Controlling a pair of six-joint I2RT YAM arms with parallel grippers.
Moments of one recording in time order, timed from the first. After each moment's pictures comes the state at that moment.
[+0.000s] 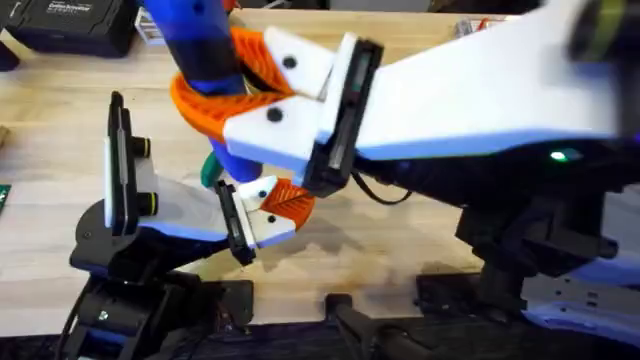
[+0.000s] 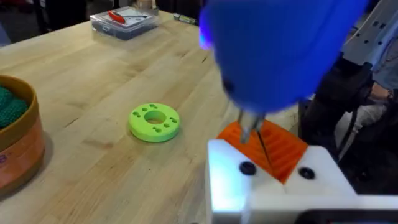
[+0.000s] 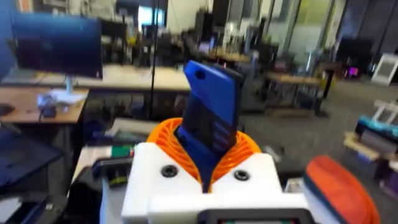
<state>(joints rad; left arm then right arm) -0.23 0.01 0.01 -0.10 0.98 -0.10 1.03 1.09 0.71 0.62 -0.21 -0.08</state>
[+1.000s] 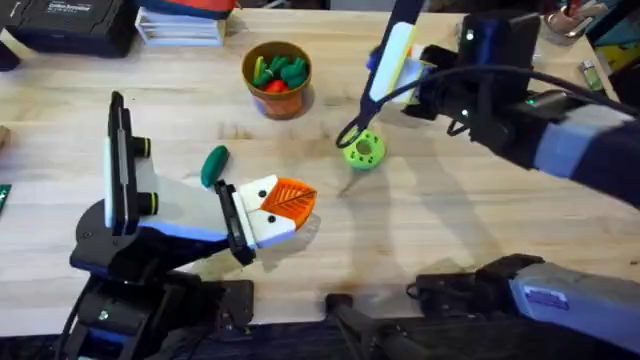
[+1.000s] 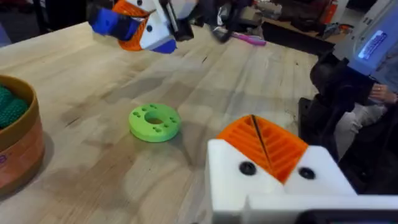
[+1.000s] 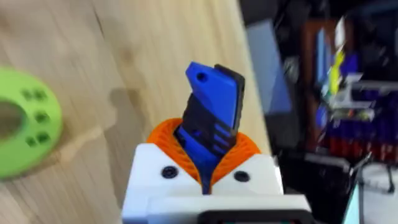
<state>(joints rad) -0.23 0.01 0.01 -0.10 0.98 -0.10 0.31 1.31 0.71 0.04 0.05 -1.13</state>
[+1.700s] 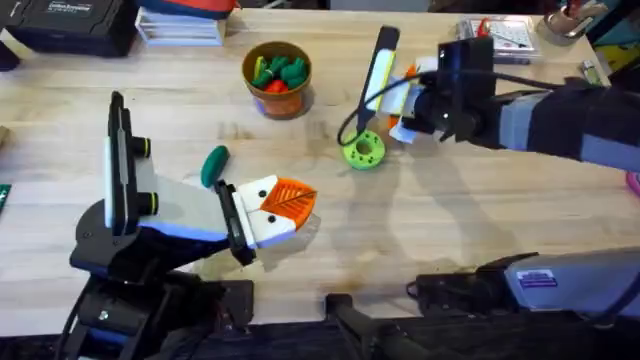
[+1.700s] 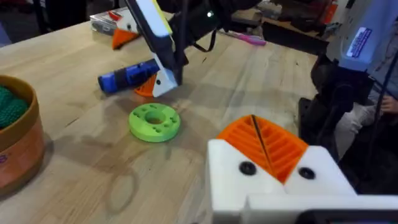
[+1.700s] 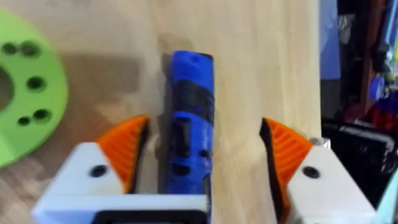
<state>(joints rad) -0.23 0.01 0.01 -0.10 0.98 -0.10 0.22 1.56 0.71 0.06 0.08 -1.12</state>
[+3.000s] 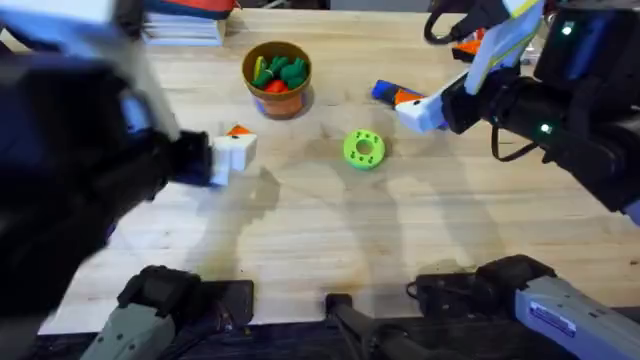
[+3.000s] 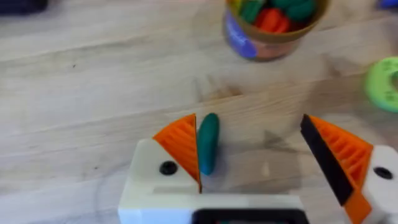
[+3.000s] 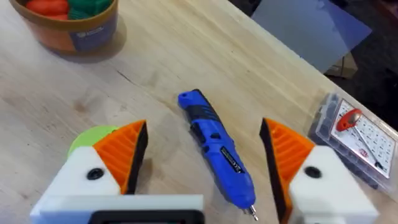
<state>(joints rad) -0.23 0.65 0.70 -0.78 -0.06 -0.03 0.22 0.97 0.72 -0.30 -0.08 -0.41</state>
